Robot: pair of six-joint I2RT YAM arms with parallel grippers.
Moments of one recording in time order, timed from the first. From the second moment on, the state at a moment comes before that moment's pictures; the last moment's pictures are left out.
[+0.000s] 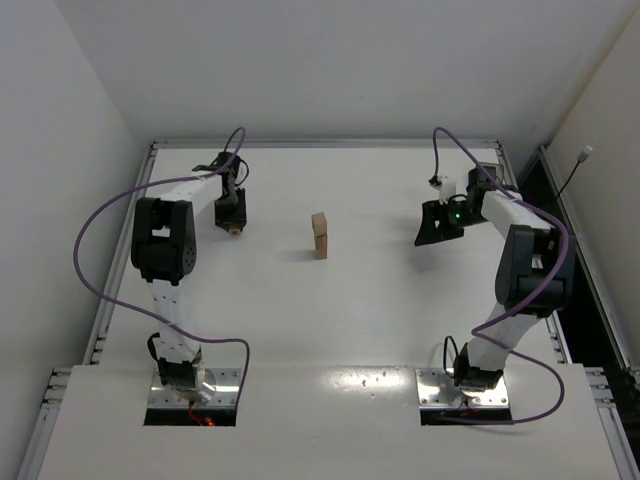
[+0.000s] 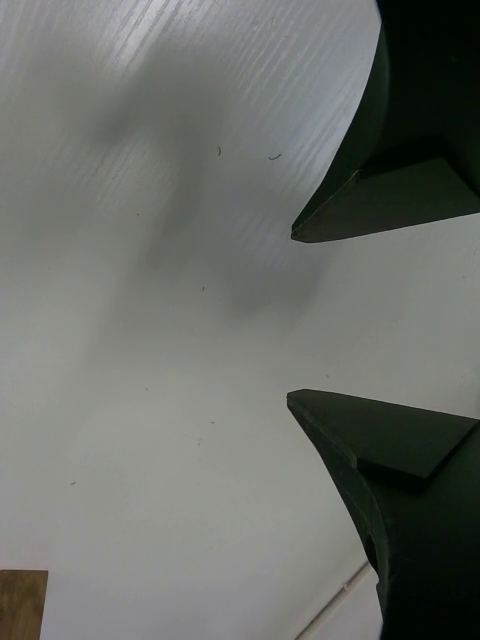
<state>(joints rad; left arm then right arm) -0.10 2.09 1.56 -0.70 -0.10 -0.22 -0.14 1.79 1.19 -0.68 -0.62 -0.40</state>
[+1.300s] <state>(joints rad) -0.58 1.97 2.39 -1.28 0.25 0.74 -0.14 1.74 1.19 -0.68 -0.66 -0.41</state>
